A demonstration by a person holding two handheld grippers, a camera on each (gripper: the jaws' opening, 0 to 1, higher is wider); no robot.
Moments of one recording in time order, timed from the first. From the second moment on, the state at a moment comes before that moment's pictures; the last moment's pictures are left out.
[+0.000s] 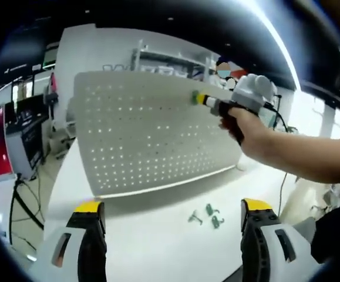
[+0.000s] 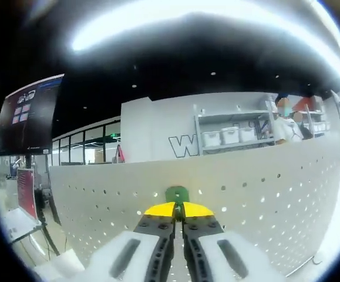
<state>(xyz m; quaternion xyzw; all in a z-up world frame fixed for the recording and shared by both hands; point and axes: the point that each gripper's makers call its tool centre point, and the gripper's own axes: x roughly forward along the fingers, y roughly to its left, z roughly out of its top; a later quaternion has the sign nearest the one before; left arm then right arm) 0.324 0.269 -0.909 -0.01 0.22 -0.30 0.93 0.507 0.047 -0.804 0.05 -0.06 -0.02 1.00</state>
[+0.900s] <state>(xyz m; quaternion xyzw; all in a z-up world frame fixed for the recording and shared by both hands) 0.316 0.270 -0.915 -0.01 0.23 -0.29 0.93 0.508 0.048 -0.796 0.04 -0.03 -0.02 1.00</state>
